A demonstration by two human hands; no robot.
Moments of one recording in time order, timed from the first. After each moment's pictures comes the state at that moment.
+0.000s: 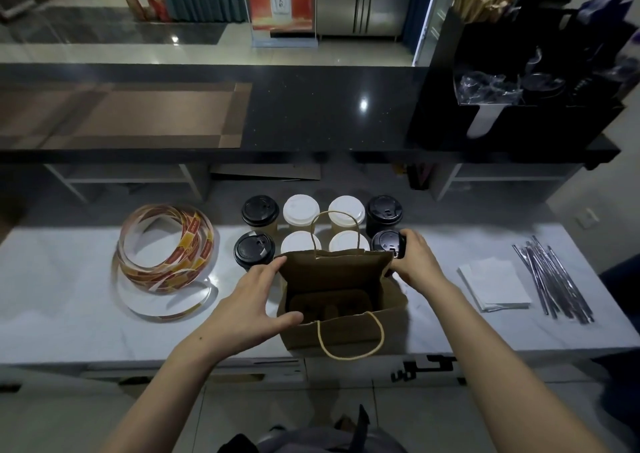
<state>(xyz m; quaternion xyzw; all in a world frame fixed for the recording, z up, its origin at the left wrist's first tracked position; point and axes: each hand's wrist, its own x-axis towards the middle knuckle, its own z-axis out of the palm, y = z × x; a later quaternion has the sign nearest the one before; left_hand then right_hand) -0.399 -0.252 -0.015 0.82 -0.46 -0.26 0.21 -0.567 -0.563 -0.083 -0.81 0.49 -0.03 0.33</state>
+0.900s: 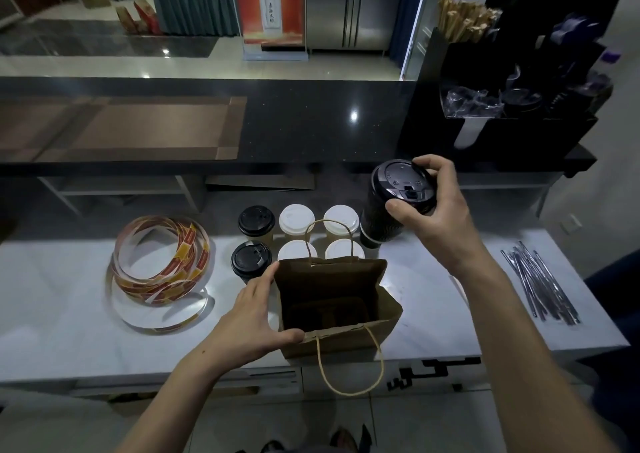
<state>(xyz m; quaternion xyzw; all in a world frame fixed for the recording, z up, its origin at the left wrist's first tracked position) -0.401 -0.248 -0.026 0.82 -0.44 -0.29 0.25 -0.588 -0.511 0.095 -0.79 0.29 -0.32 0.43</state>
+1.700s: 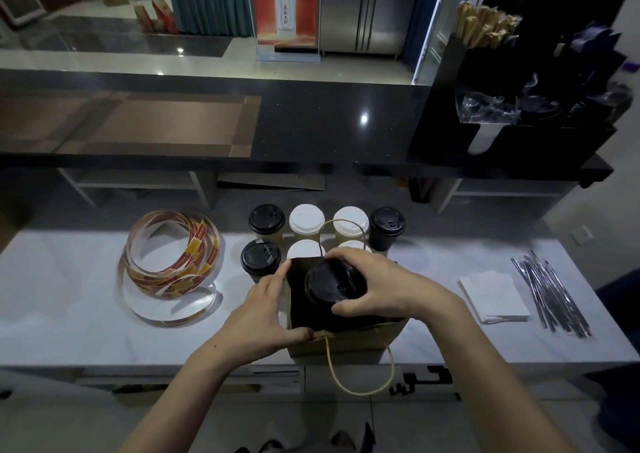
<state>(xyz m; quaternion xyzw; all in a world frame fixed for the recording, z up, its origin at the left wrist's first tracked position) -0.404 -0.249 -0.023 0.82 -0.44 -0.27 0.24 -0.558 -0.461 0.045 -0.92 0.14 0.07 0.36</state>
